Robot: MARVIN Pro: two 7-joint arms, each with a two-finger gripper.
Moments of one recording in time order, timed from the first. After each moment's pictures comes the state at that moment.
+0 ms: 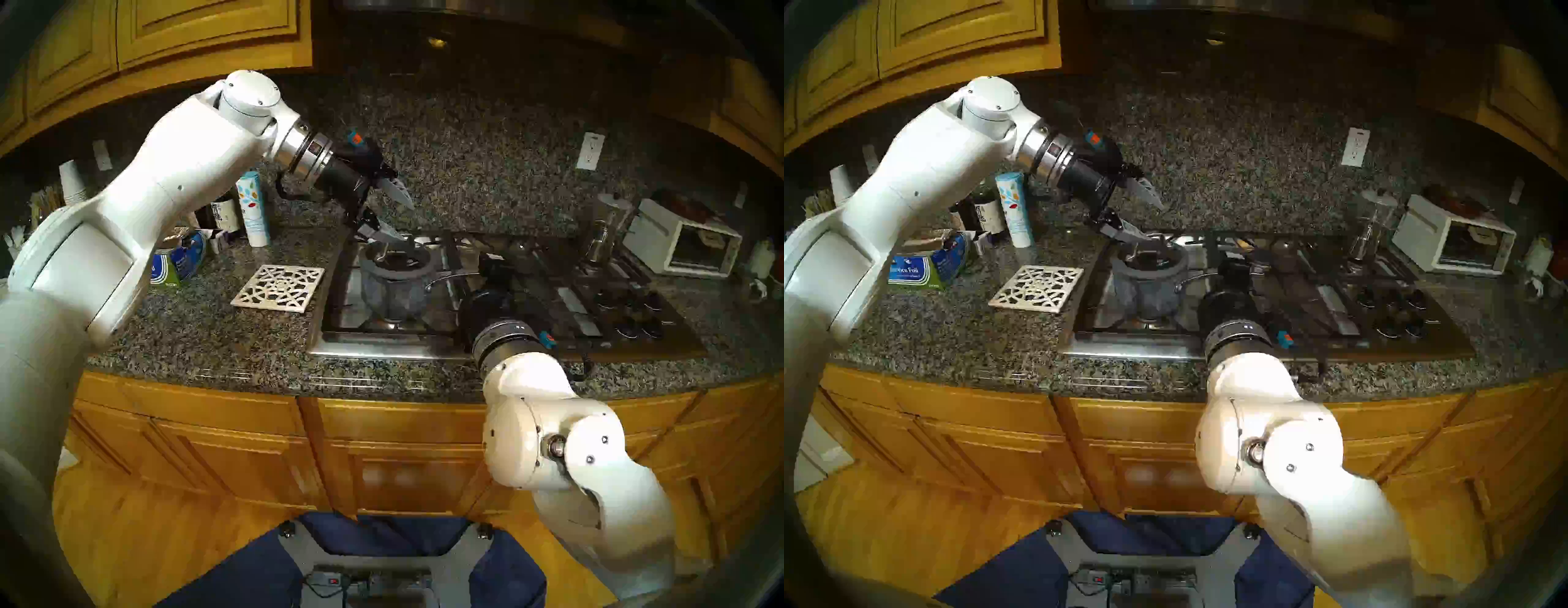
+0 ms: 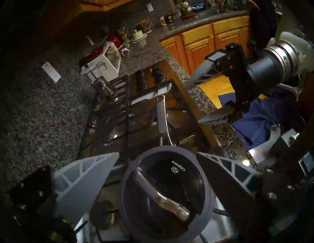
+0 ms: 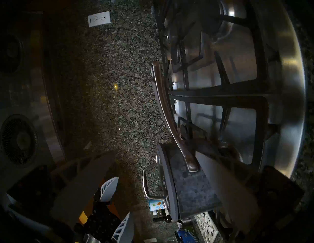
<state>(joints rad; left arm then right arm) 0.08 -1.14 -0.57 -0.86 -0.43 0.03 -1.49 -1.63 -1.14 1.01 -2.42 1.62 -0.80 -0.71</state>
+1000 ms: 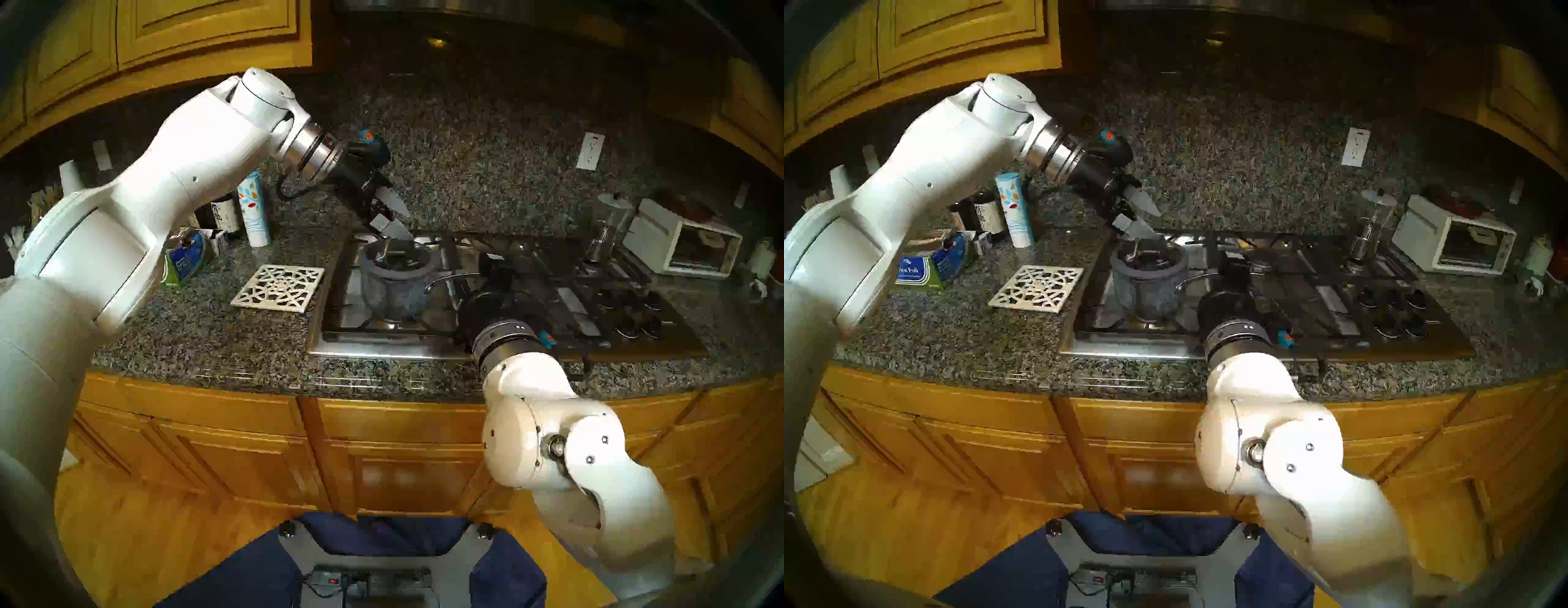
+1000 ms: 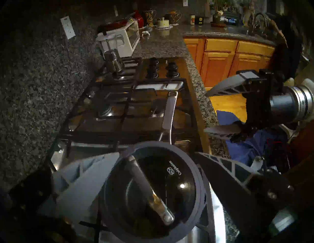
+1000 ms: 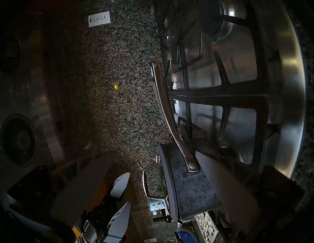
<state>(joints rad) 0.04 -1.19 -0.54 -0.78 -0.42 0.37 -1.47 -1.63 -1.14 1.01 -2.42 1.62 -0.80 -0.71</state>
